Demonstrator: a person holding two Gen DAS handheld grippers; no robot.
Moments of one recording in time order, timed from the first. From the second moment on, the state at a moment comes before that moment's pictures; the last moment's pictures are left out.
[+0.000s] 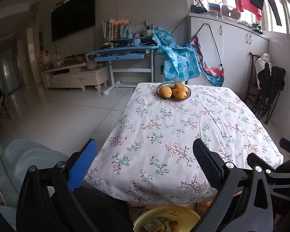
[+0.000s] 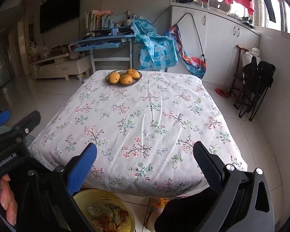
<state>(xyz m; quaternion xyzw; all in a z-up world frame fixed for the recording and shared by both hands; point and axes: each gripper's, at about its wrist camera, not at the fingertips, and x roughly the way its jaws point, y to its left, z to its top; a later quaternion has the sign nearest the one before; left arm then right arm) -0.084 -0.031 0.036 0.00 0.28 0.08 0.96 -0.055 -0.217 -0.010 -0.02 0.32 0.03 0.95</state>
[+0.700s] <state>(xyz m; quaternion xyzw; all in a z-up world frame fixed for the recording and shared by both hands) -0.080 -0.031 0.057 0.03 0.28 0.10 0.95 -0.049 -0.210 0.001 -0.03 0.30 0.01 0.95</state>
